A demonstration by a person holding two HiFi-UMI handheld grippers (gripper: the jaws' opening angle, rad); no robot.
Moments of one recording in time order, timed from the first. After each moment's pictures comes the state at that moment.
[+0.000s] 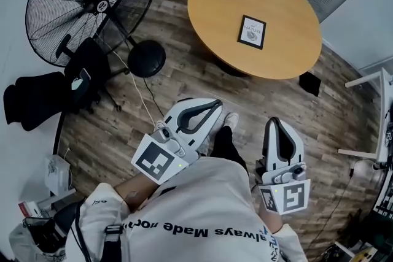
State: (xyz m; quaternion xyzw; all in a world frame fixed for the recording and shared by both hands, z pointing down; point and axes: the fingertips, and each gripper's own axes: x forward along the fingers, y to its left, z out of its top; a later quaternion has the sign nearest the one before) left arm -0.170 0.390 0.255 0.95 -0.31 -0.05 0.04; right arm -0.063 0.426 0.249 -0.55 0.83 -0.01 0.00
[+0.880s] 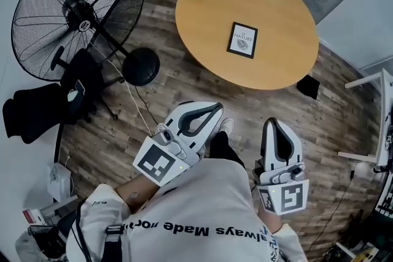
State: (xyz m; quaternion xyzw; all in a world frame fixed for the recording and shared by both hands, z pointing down) left arm -0.106 0.316 0.264 0.95 -0.29 -0.04 0.05; right arm -0.006 0.349 0.256 -0.56 0.83 -0.01 -0.01
